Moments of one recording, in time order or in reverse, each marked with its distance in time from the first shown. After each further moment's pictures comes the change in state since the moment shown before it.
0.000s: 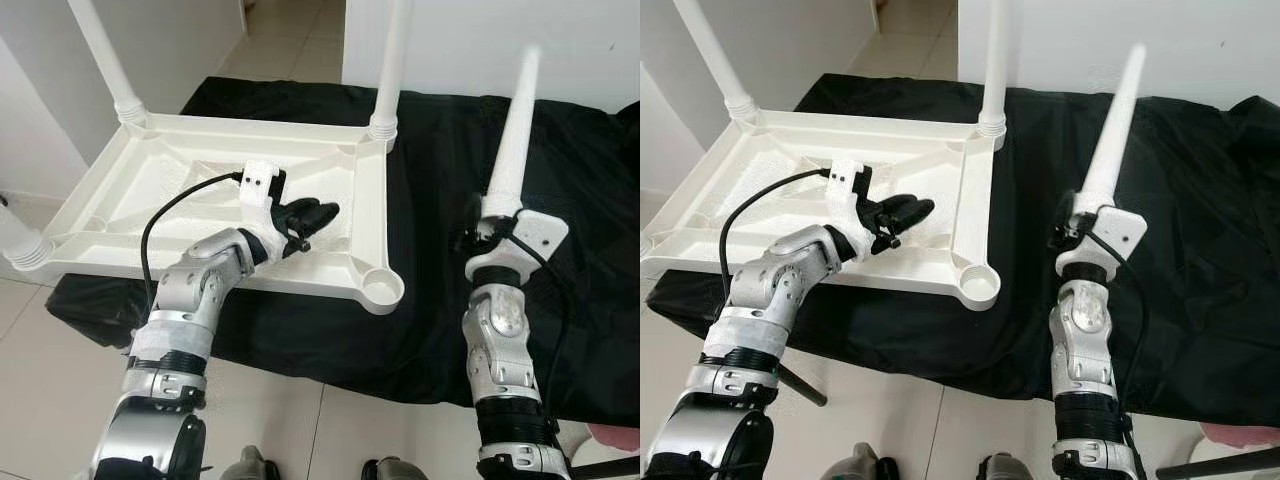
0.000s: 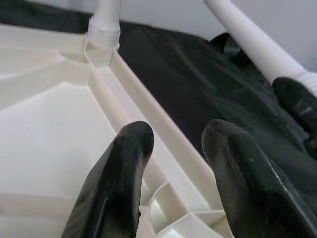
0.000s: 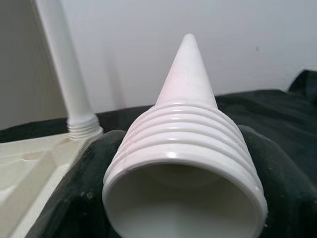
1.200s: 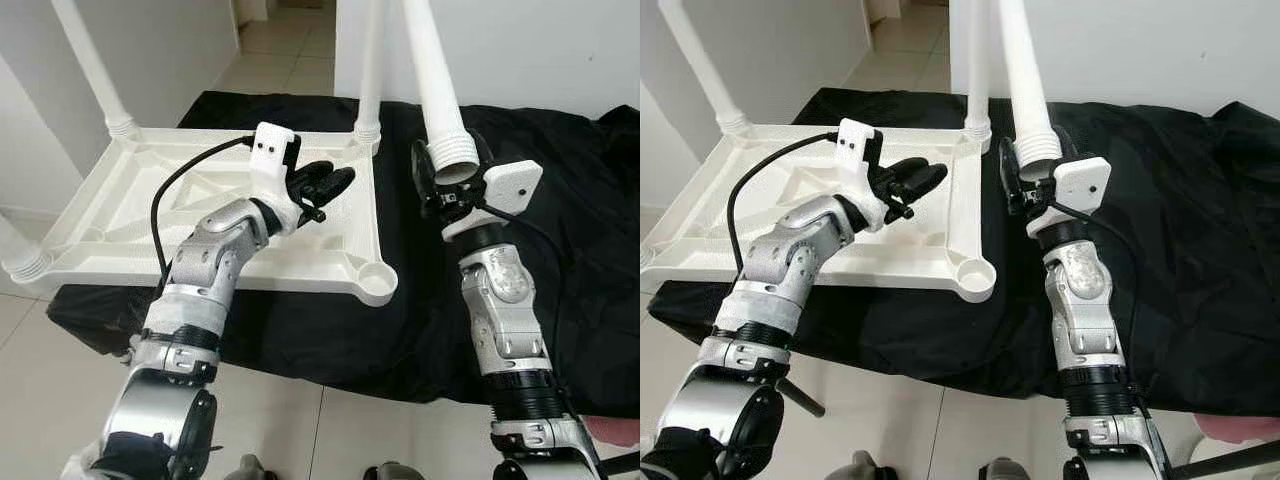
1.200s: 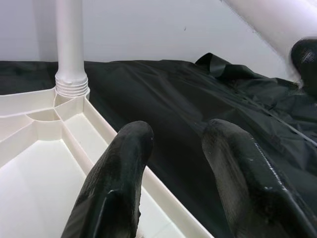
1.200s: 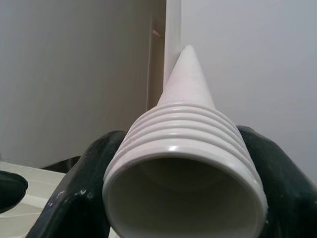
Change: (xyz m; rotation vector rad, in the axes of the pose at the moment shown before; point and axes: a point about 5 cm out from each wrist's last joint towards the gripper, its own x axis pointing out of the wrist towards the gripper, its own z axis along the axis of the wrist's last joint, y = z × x) left arm 0.022 -0.008 0.027 0.107 -0.063 -0.031; right arm 0.019 0.043 0.054 -0.035 -0.218 0.488
